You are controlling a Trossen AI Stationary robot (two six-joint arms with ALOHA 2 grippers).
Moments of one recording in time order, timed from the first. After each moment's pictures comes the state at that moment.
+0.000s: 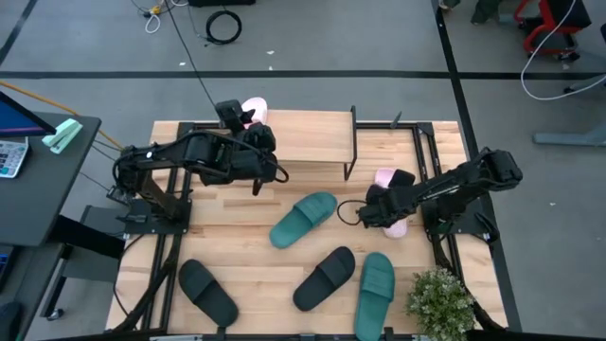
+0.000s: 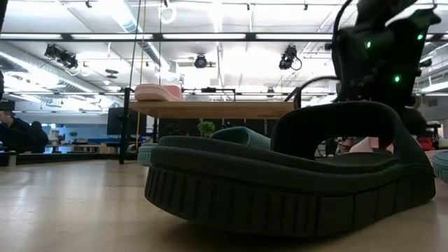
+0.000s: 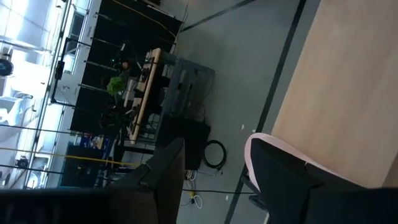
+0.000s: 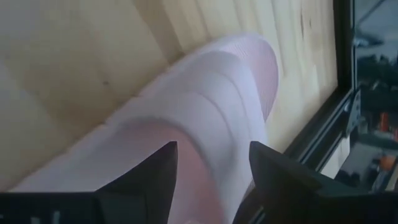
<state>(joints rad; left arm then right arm) -0.10 1.69 2.10 -1.49 -1.21 0.04 0.13 1.51 0.76 -1.12 0.58 0.70</state>
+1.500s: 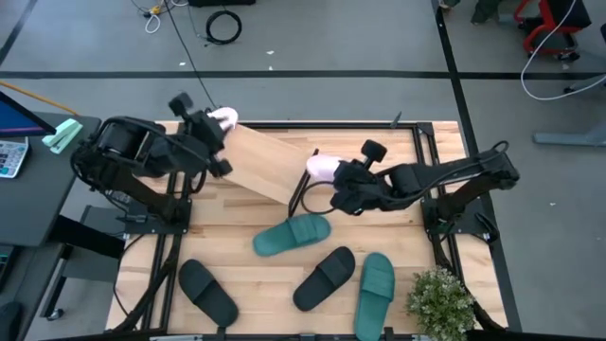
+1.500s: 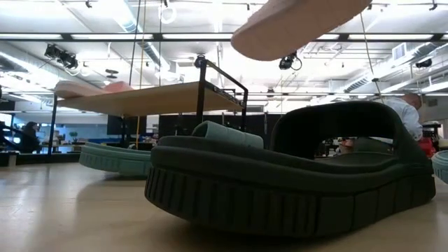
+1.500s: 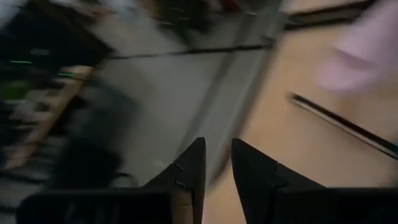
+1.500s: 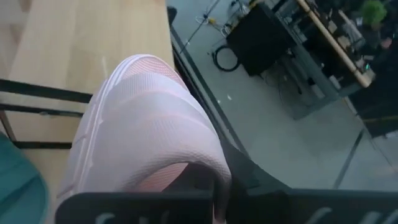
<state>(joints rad) -0.23 1.45 2.15 -1.54 -0.94 -0.13 0.21 1.55 1.53 -1.00 0.94 0.28</state>
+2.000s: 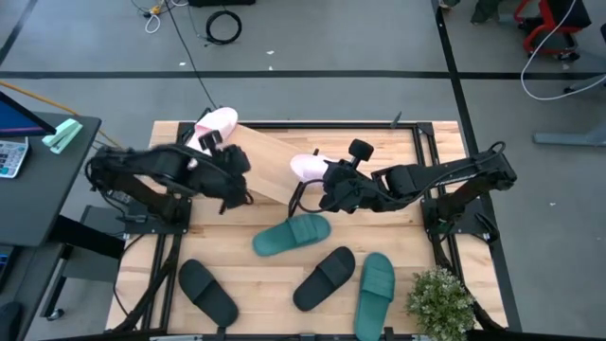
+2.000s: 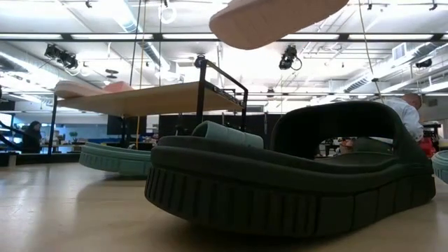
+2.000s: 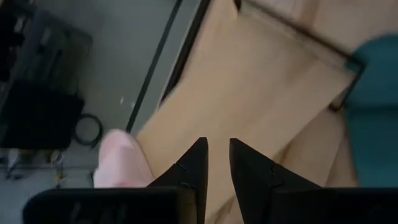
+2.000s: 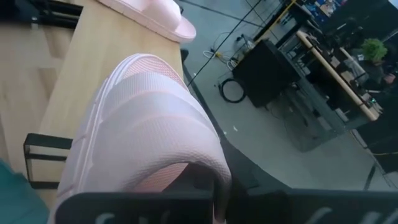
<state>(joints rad) -0.23 1.47 1.78 -1.57 -0.73 -0.42 0.21 1.56 1.54 -0.75 0.92 0.09</state>
